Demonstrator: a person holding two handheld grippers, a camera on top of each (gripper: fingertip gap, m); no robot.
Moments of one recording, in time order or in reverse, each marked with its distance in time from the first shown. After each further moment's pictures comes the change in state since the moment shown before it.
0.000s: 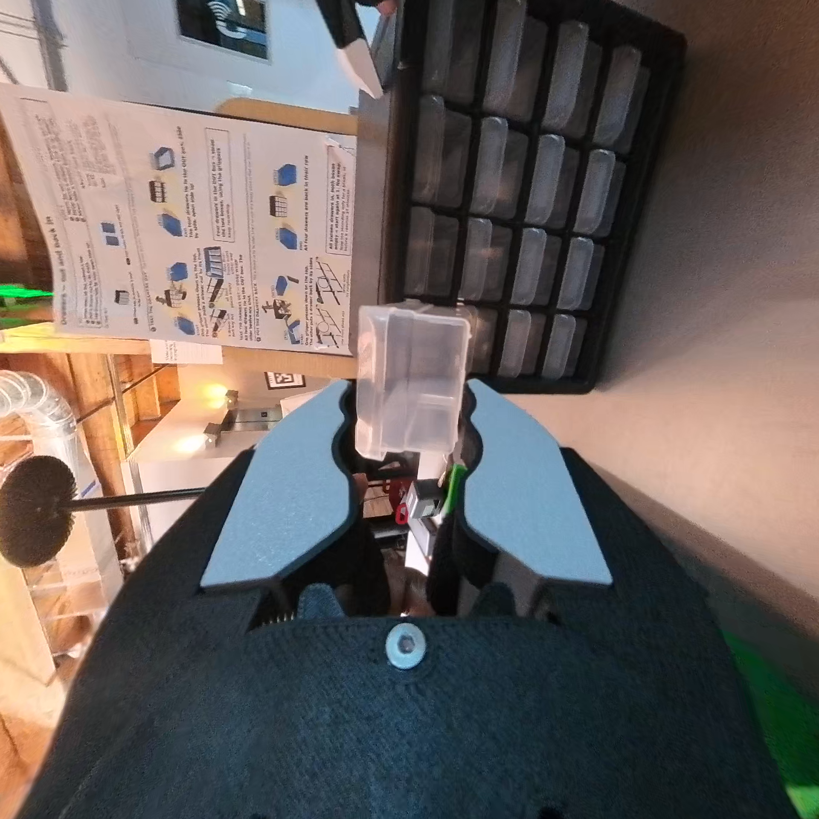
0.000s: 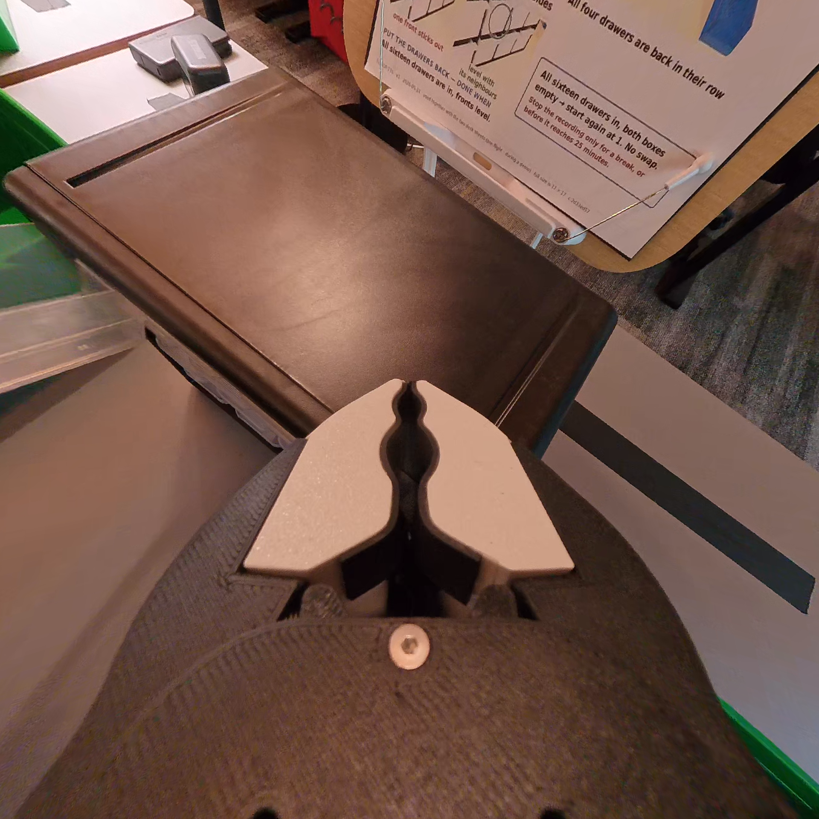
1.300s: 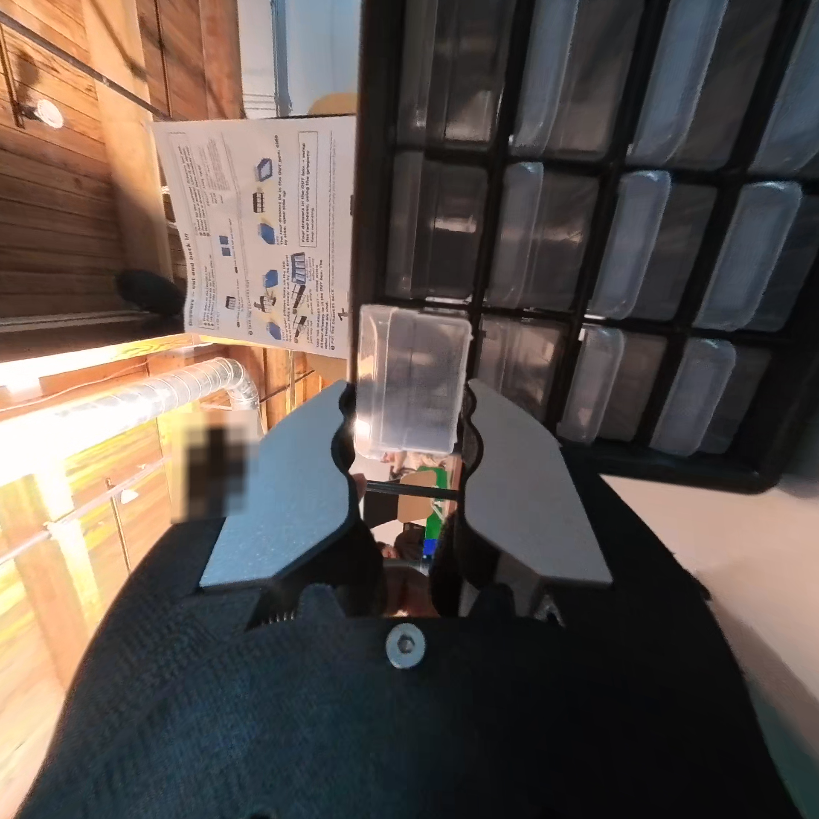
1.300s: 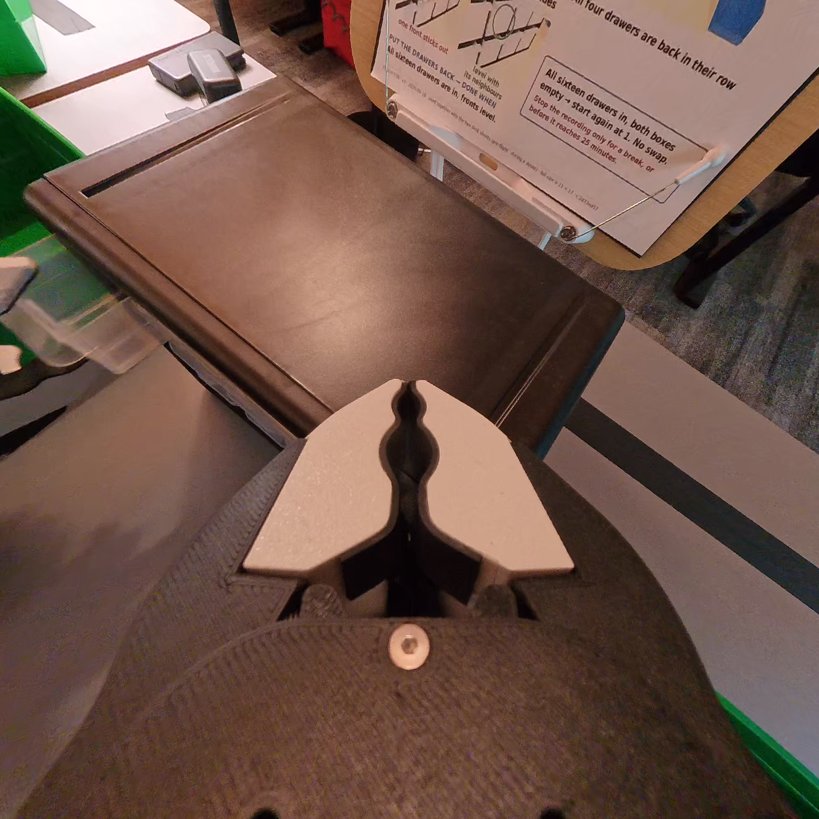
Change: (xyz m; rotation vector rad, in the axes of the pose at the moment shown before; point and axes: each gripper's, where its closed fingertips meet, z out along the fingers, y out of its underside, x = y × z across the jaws) left arm 0.015 0.025 0.095 0.025 -0.404 0.101; right arm 0.000 0.000 0.000 0.010 -0.030 0.024
